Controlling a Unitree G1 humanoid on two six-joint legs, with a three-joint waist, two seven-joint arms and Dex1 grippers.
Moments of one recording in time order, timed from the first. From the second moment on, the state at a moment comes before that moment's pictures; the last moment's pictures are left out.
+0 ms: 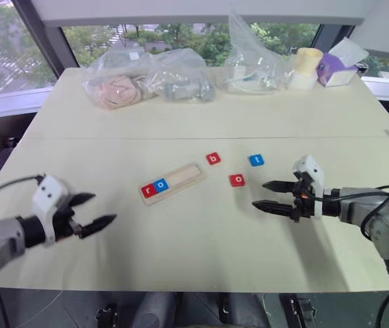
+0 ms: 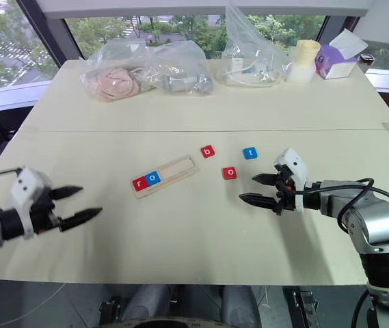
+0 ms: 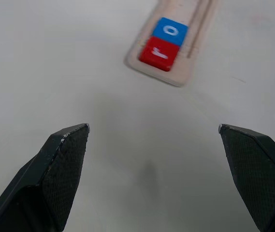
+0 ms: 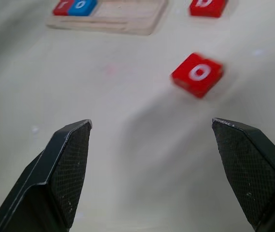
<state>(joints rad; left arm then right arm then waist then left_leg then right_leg) 0.12 0.93 0.42 -0.40 -0.58 0.66 -0.85 -0.25 -0.84 -0.08 -0.20 0.56 0.75 0.99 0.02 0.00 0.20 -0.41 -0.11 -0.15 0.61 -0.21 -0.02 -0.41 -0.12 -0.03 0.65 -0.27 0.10</state>
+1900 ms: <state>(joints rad) -0.60 0.68 -0.30 0.44 -0.09 -0.19 -1.43 -0.12 -0.77 -0.09 -0.52 0.70 0.89 0.71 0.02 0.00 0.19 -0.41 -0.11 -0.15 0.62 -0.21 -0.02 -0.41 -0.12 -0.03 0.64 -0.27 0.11</state>
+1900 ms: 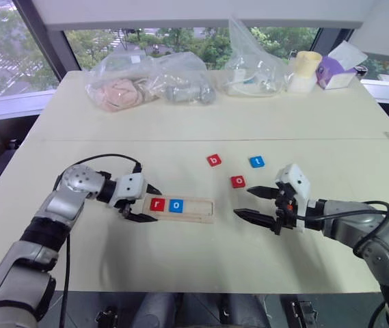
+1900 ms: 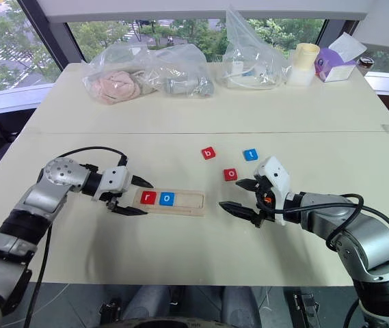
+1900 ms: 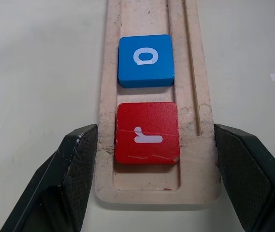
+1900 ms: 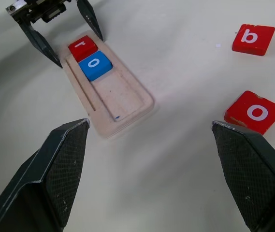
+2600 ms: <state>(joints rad) -0.43 0.75 -0.14 0.00 -0.27 0.43 -1.34 -0.51 -0.45 0.04 -0.17 0.46 0.83 0.39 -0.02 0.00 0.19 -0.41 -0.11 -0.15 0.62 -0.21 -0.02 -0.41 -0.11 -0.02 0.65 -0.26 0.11</state>
